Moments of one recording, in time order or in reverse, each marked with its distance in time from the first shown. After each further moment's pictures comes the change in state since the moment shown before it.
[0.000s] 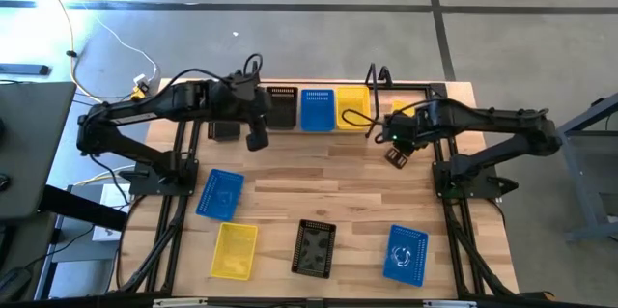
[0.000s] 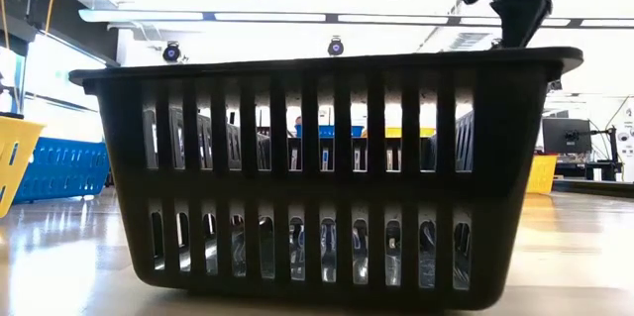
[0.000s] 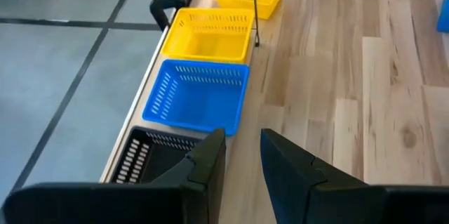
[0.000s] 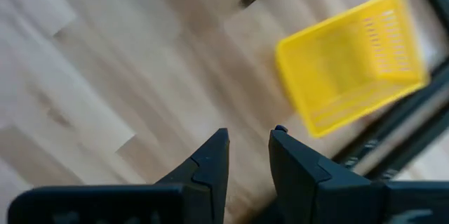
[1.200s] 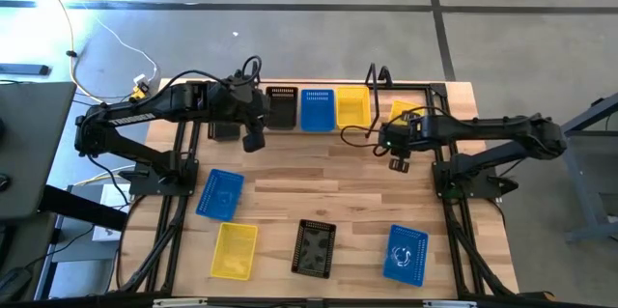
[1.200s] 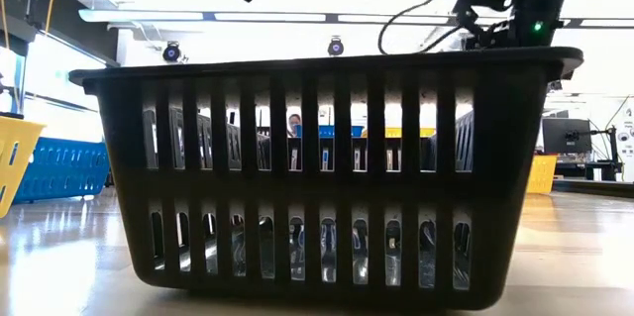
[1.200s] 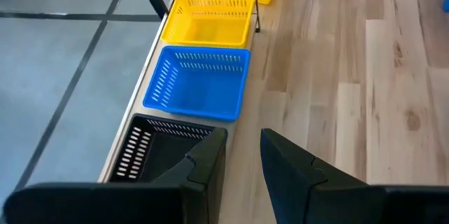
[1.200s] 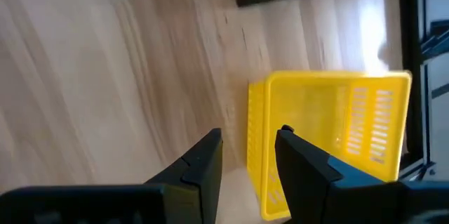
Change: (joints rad) left arm 0.000 -0.016 -0.020 -0.032 -0.003 0.021; right arm -0.087 -0.028 -0.380 0.388 0.137 -0.555
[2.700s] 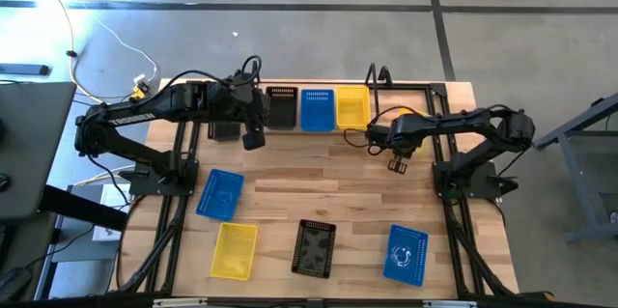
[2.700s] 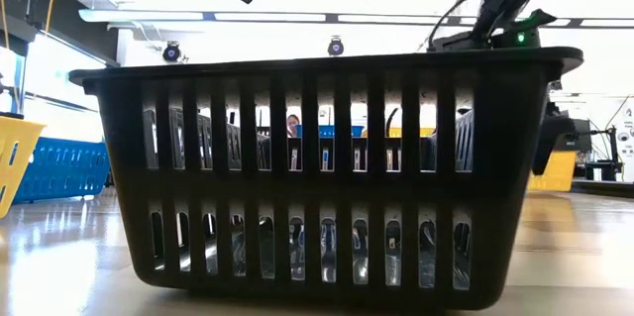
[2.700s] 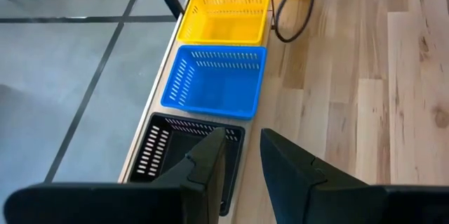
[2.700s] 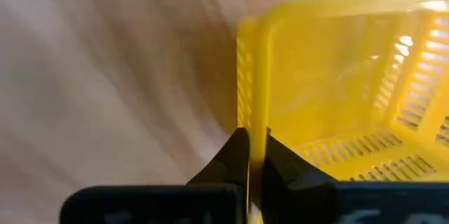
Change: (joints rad) left arm 0.000 0.000 0.000 0.001 -0.055 0.029; right arm -0.113 0.289 -0.030 -0.035 -0.080 0.122
